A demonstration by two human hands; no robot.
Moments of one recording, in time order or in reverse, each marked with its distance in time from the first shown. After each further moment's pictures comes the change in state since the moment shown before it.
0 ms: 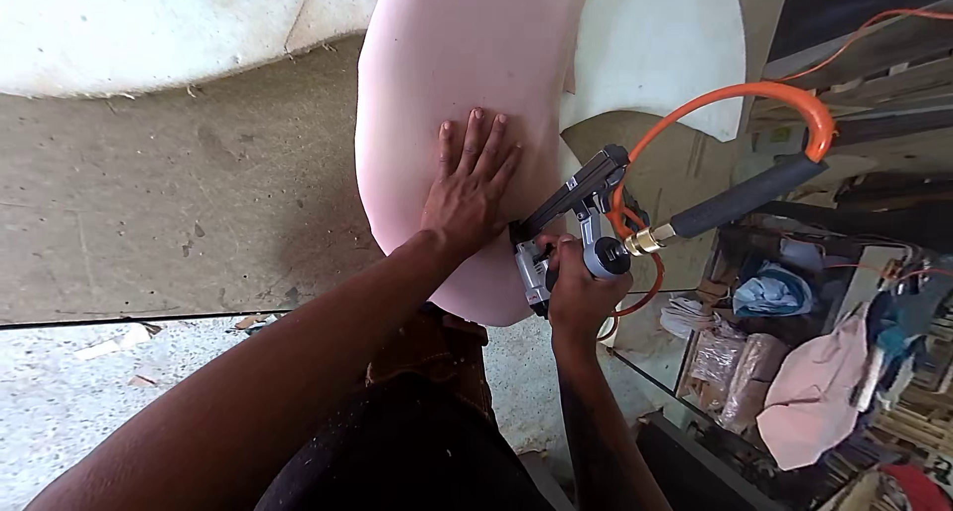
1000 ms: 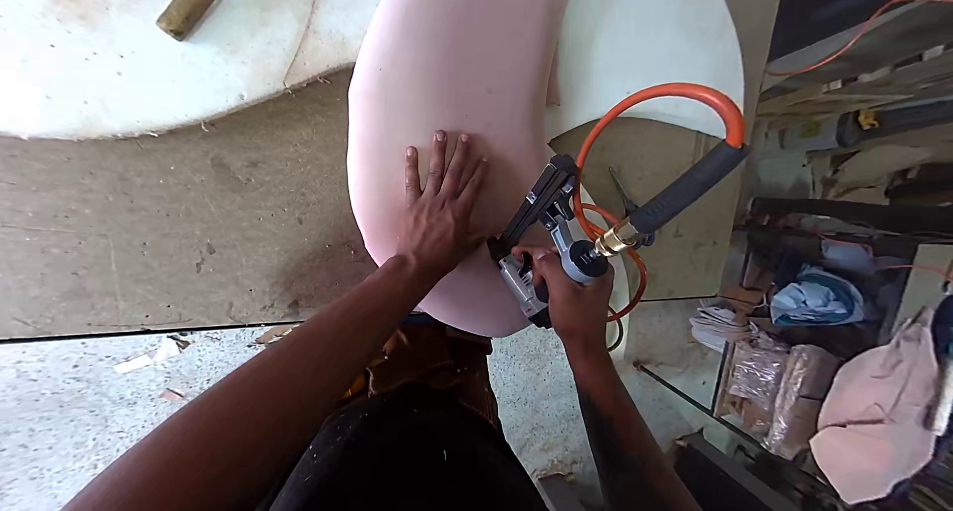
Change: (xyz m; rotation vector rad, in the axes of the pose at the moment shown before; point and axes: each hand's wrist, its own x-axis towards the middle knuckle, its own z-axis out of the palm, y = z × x) left_hand -0.020 -0.002 -0.005 0.029 0.018 -0.093; right_hand 0.018 -0.002 -0.023 0.091 -0.342 0.015
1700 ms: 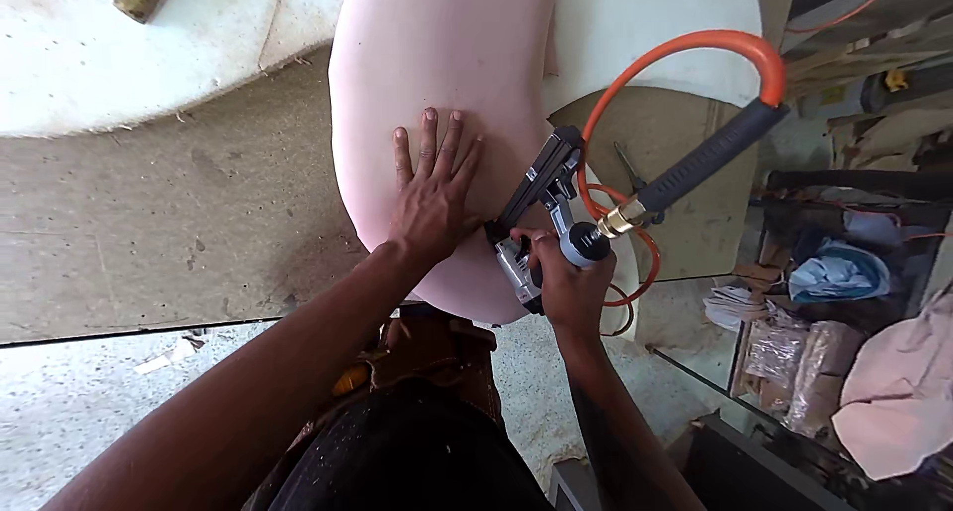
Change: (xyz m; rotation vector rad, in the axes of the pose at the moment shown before) left_hand 0.001 -0.002 -0.001 0.018 -0.021 0.028; right_hand -0.007 0.005 0.015 0.063 0.123 -0.037
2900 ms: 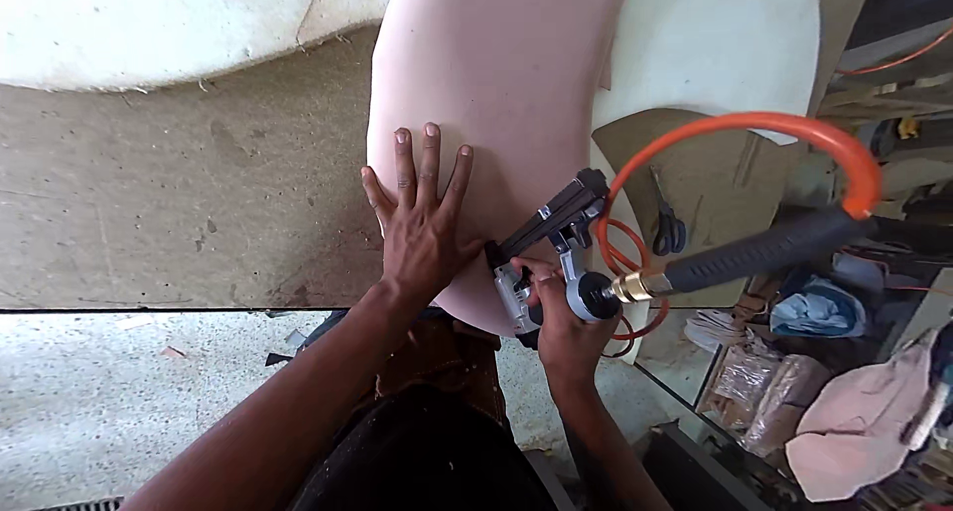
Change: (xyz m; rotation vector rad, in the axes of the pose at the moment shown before) left_hand -0.048 -0.023 0.006 -0.068 0.127 -0.272; right_hand -0.024 -0.007 0.031 0.034 -0.064 0.003
